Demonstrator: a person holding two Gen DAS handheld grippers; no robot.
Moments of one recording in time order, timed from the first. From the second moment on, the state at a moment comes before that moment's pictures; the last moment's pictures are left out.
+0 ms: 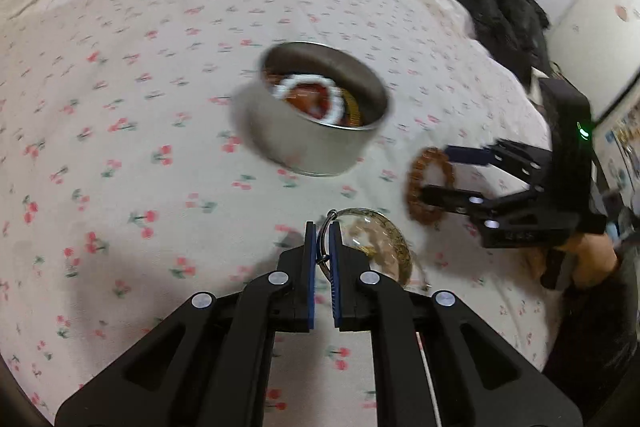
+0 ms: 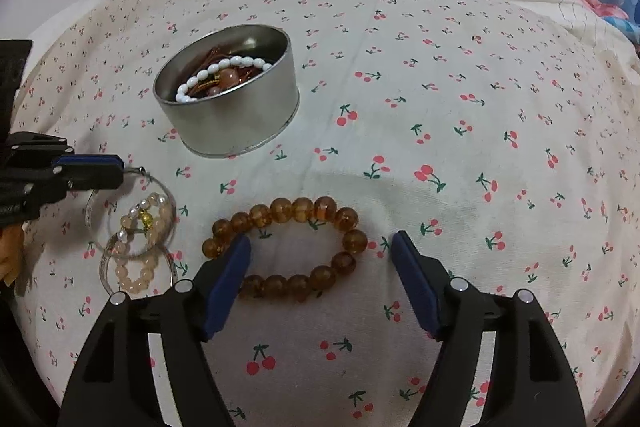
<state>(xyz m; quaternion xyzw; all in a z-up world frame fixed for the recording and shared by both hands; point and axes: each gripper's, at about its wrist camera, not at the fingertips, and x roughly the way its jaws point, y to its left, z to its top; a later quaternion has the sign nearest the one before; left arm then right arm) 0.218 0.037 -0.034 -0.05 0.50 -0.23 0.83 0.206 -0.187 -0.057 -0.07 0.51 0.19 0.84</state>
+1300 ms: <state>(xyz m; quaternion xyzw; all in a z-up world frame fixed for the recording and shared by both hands) 0.226 0.058 -0.044 -0.02 0.53 -0.18 0.83 0.208 -0.187 -0.041 -0.05 0.49 0.19 0.85</state>
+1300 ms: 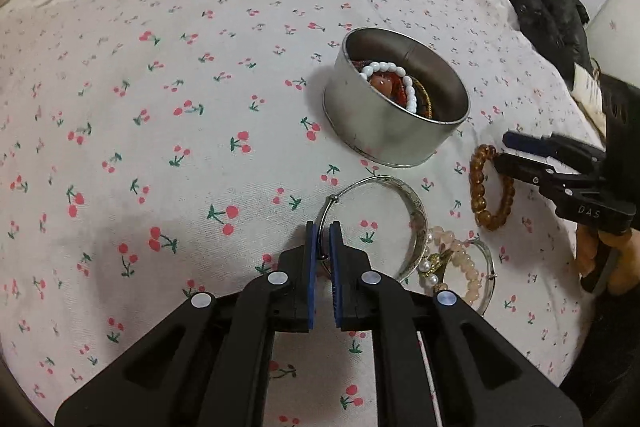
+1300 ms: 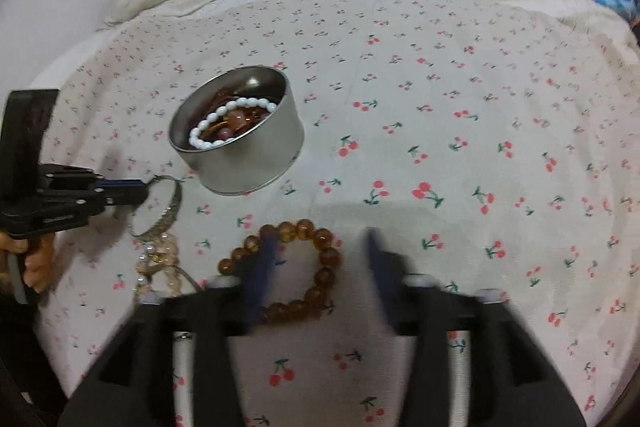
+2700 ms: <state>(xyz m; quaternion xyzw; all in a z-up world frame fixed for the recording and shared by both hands) 0.211 0.037 0.005 0.02 0.45 -0.22 0.86 0.185 -0.185 0.020 0.05 0.39 0.28 0.87</state>
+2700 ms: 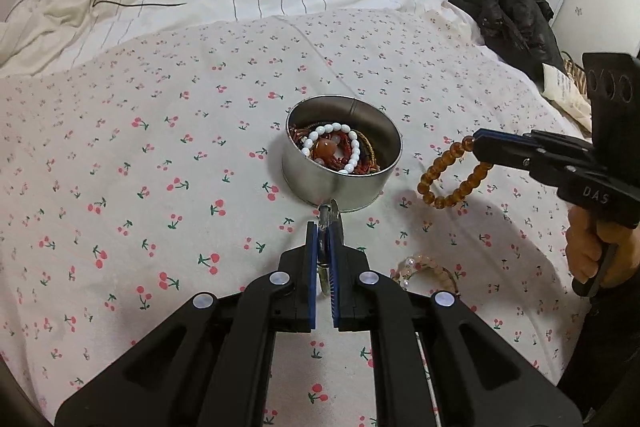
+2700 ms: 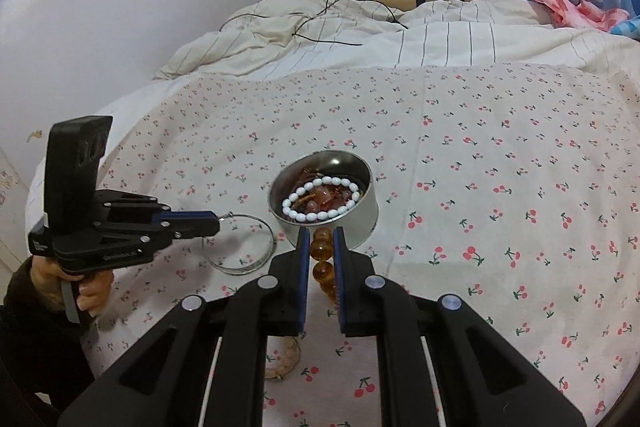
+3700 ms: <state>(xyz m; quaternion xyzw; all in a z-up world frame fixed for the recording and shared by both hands) 0.240 0.042 -0.045 0.05 0.49 -0.16 0.86 0.186 -0.185 0.011 0.07 0.40 0.30 0.86</state>
